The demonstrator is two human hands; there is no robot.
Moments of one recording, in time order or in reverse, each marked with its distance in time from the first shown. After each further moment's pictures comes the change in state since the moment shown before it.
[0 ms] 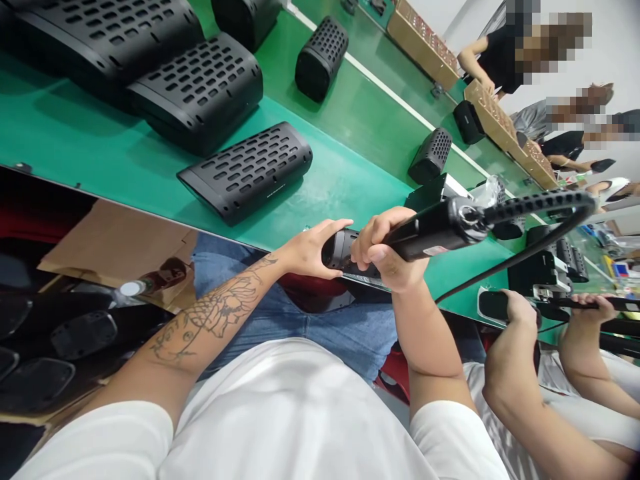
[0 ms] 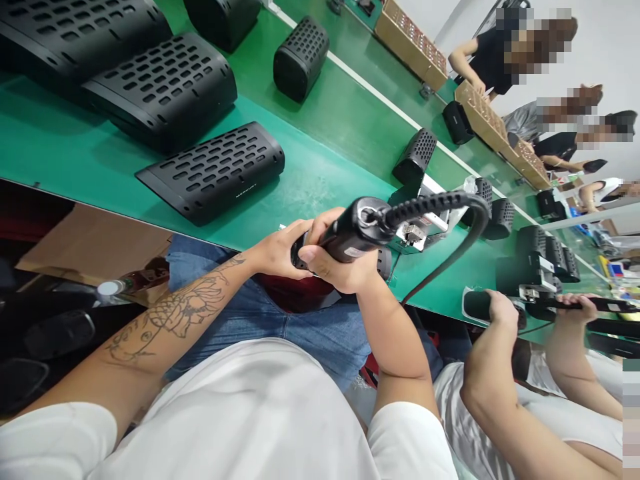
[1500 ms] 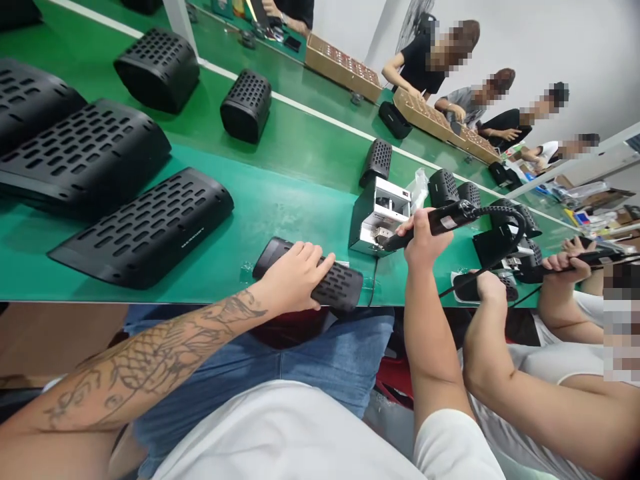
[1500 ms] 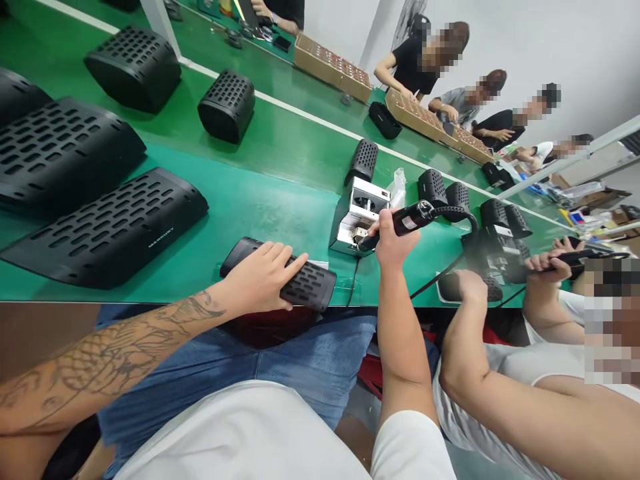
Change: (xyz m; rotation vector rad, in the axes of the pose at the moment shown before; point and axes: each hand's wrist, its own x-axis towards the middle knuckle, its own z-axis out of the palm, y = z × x) left_hand 0.080 0.108 0.009 0.876 -0.389 0.207; right_hand -0.023 -0.001 -0.191 -0.323 0.951 -0.309
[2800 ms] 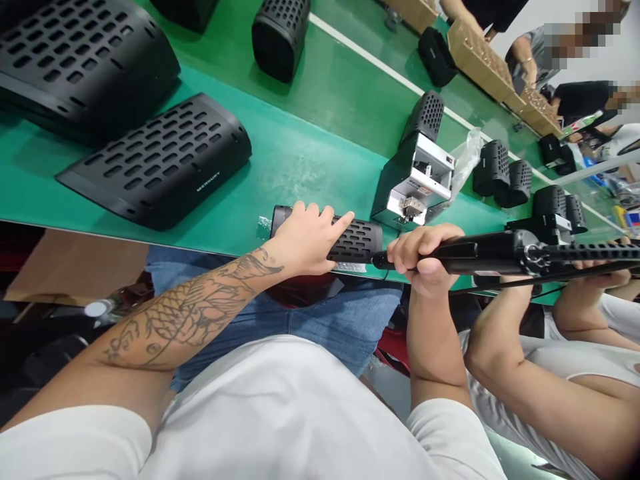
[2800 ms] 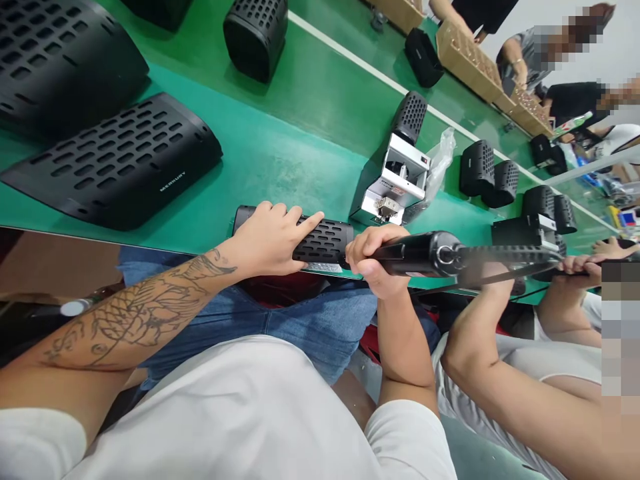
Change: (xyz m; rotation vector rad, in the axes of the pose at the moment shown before) left_hand -0.007 0.013 -0.010 -0.070 -0.139 -0.224; right_hand -0.092 -0.063 0.012 0.456 -0.609 0.124
